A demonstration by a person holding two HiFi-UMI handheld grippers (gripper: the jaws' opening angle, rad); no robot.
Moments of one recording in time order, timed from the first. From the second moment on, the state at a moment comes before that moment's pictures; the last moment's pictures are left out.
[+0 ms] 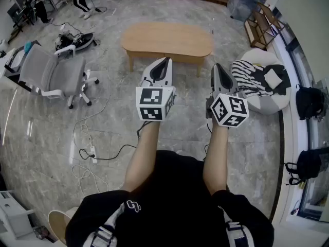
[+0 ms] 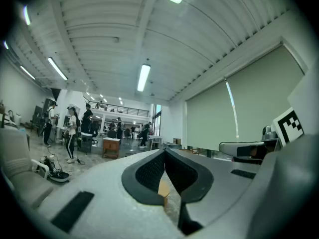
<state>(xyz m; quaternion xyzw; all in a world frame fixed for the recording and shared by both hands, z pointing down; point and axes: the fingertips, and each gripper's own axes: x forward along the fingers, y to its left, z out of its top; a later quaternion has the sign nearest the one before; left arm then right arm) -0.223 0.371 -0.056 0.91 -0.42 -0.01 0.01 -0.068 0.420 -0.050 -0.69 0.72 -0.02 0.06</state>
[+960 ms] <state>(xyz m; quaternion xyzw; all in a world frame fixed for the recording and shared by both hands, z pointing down) -0.284 0.315 -0.037 0.89 -0.44 -0.05 0.05 -0.083 0.372 -0.052 -0.71 0.70 0.01 0.09</state>
